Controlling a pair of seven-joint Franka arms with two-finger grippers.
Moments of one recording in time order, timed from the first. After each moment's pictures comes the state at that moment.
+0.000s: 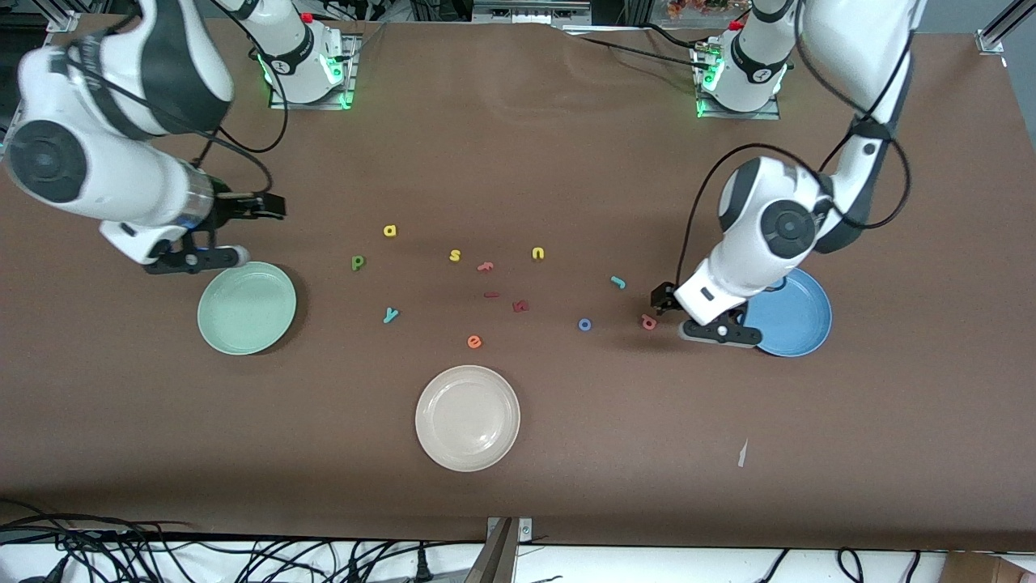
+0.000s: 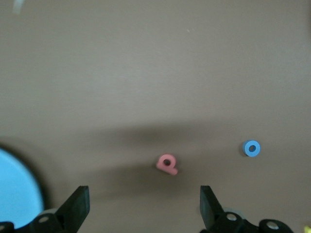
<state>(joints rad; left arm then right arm) -0.29 0.45 -0.05 -1.86 -0.08 2.36 -0.18 0.10 0.17 0.13 -1.76 0.02 1.63 0.13</state>
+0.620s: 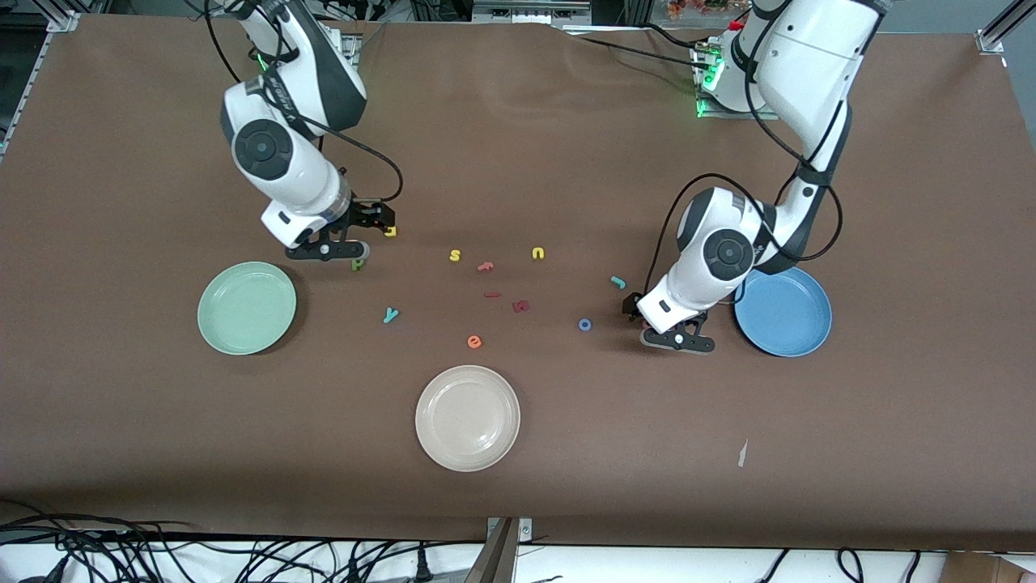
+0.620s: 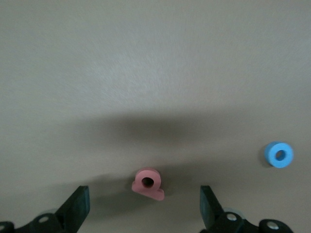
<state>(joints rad) -0.35 0.61 -0.03 -1.86 -0.08 2.48 -0.18 0.11 0.16 0.35 -2.20 0.02 2.25 0.42</state>
